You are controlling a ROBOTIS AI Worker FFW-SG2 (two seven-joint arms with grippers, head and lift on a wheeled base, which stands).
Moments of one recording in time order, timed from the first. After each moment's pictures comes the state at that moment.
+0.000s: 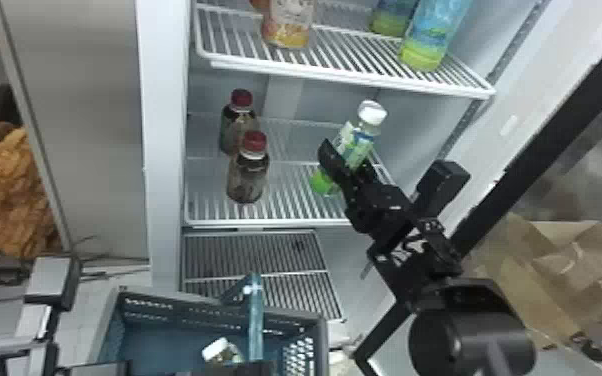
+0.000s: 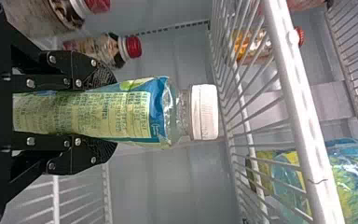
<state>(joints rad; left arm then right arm) 0.13 0.23 -0.05 -2.01 1.47 1.44 -0.25 0.16 -0.16 -0.14 -1.98 -0.35 0.26 0.22</state>
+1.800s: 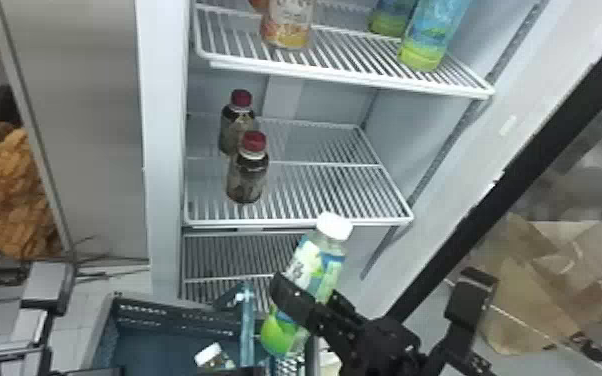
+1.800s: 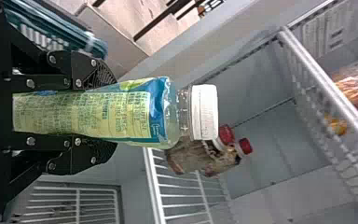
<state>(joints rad) 0.14 0.24 -0.04 -2.01 1.44 1.45 -0.25 0.76 -0.09 -0.19 -2.59 -0.61 0.72 0.30</state>
